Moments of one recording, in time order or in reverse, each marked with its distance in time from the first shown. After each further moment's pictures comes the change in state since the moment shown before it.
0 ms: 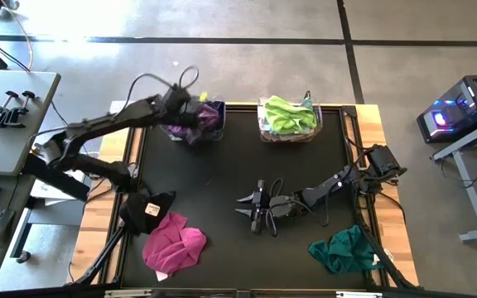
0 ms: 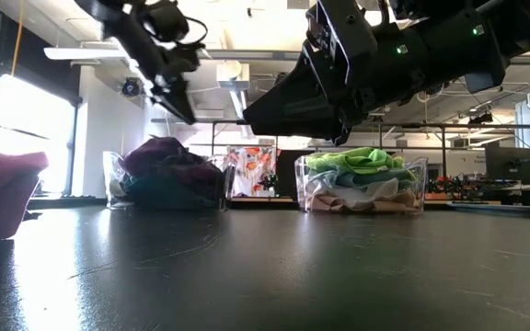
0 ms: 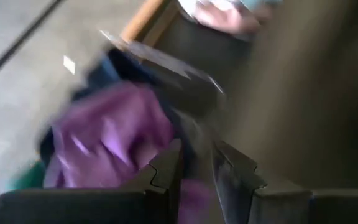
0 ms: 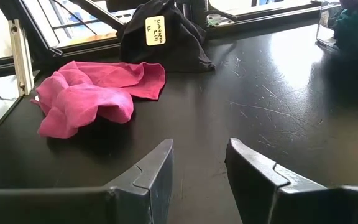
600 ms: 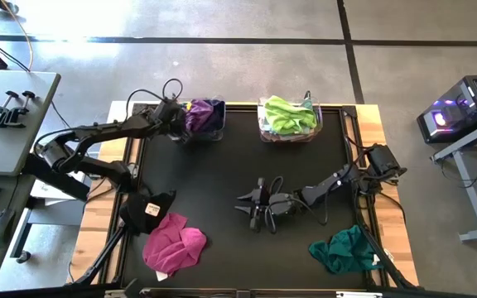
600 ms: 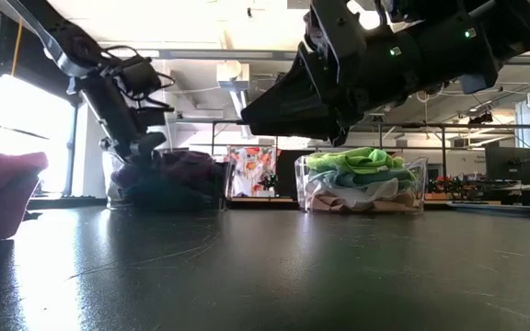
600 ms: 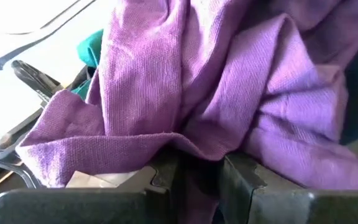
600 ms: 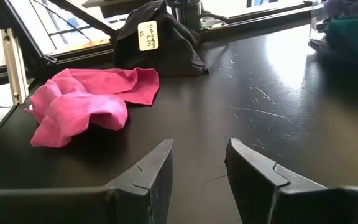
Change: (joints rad) left arm 0.180 -0.002 -0.410 0.357 -0.198 -0.094; right arm -0.016 0.000 0.000 0.008 0.000 0.020
